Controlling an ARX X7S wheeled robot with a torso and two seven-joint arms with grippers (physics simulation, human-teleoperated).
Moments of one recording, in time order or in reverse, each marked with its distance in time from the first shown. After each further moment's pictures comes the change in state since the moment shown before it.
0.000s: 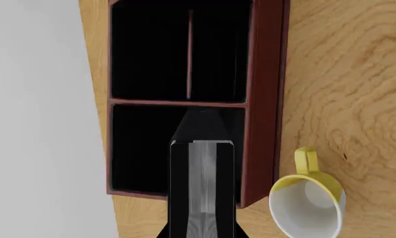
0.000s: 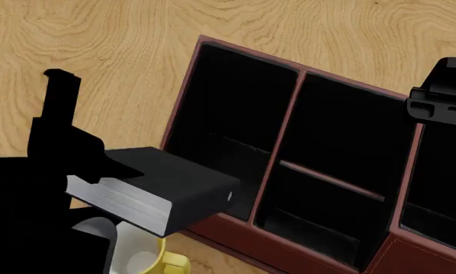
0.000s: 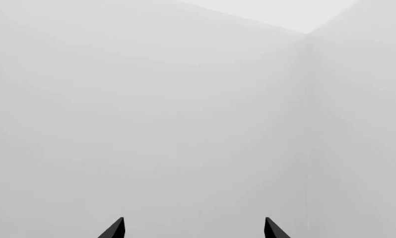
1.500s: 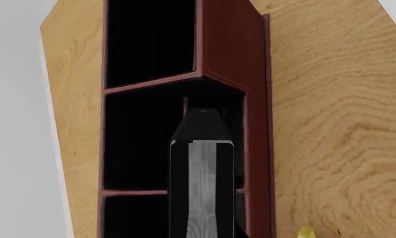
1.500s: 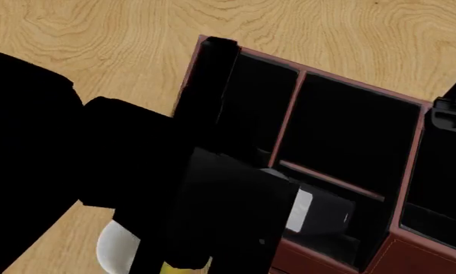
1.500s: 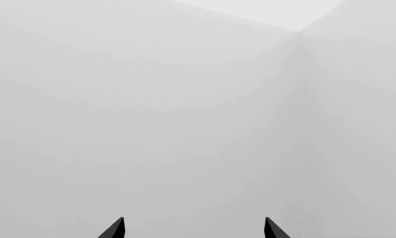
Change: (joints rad) left arm -0.090 0.431 -0.049 -0.404 -0.099 0.027 0.110; right arm -0.065 0.021 0.067 -0.004 0.040 -0.040 0.012
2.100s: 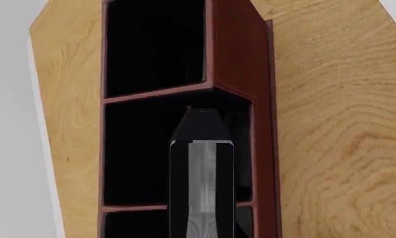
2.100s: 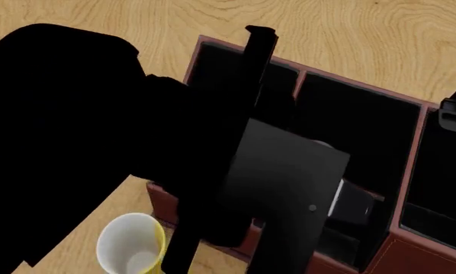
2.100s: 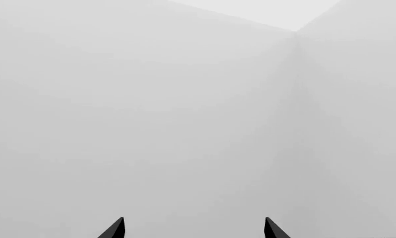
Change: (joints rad) left arm -0.016 0.096 0.044 -0.197 0.019 0.105 0.027; right arm -0.013 0.010 0.012 0.001 0.010 -0.009 0.010
